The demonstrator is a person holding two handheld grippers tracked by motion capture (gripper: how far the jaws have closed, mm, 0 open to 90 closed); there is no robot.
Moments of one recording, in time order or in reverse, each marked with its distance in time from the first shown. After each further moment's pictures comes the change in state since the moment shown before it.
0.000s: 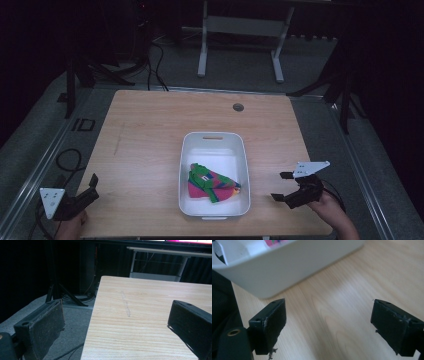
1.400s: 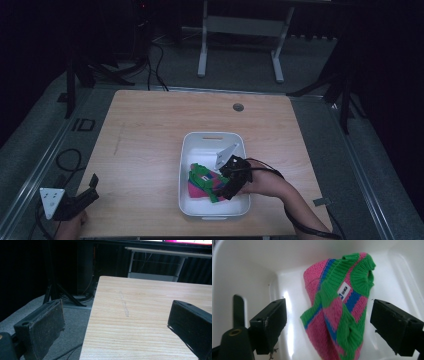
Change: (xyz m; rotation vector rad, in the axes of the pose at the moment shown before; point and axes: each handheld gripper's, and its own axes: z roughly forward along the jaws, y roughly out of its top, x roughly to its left) left arm 0.001 0.000 0.000 0.000 -0.018 0.000; right arm 0.072 0.146 0.123 0.262 0.178 -0.320
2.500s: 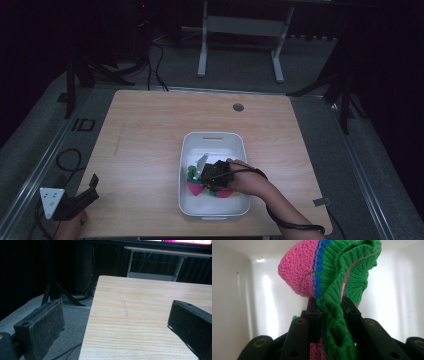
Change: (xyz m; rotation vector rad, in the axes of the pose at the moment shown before) left arm 0.000 0.000 0.000 0.002 -0.004 -0.004; right arm 0.010 0.032 0.035 0.207 -0.132 -0.167
